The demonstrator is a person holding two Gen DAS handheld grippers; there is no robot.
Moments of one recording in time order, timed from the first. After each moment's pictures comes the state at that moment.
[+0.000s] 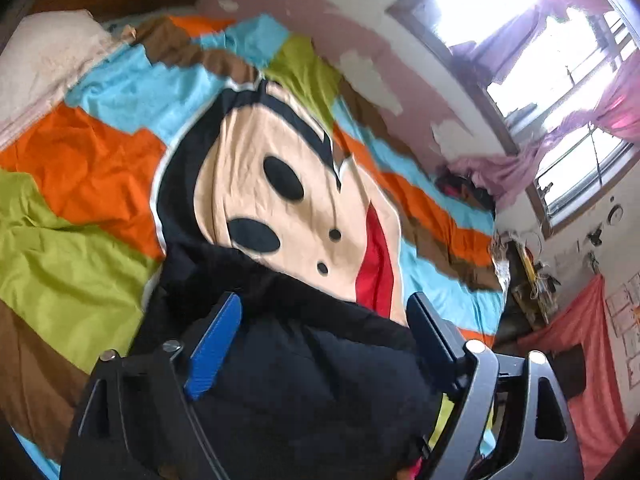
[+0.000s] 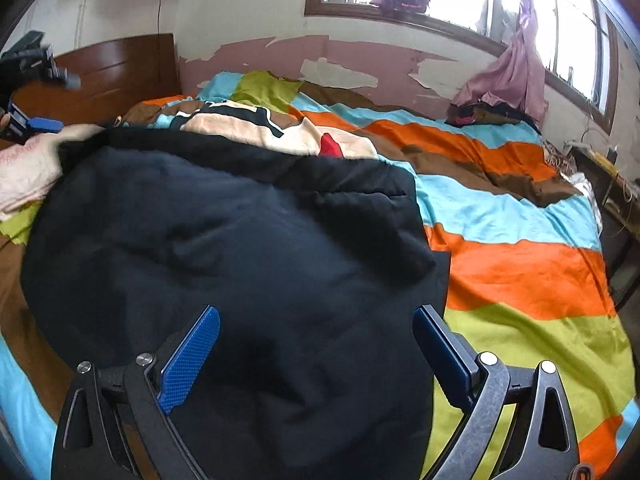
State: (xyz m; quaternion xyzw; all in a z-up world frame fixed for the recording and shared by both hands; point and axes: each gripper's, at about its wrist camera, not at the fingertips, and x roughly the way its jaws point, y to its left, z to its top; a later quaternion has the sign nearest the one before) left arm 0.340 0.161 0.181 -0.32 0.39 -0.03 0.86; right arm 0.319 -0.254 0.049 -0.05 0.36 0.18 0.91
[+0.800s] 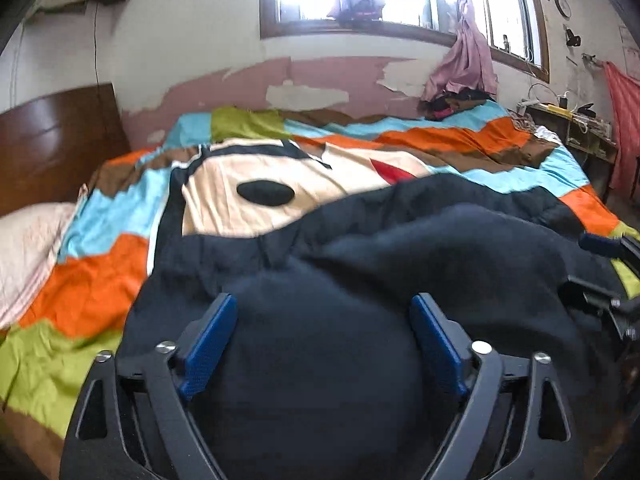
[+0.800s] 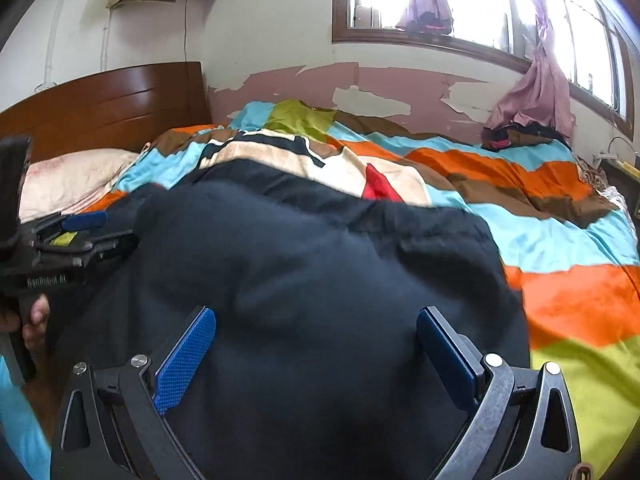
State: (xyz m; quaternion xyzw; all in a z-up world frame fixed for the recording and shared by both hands) left arm 0.345 0.036 0.021 0.04 0.28 -0.01 0.96; right arm 0.365 -0.200 0.031 -0.03 0.30 0.24 0.92
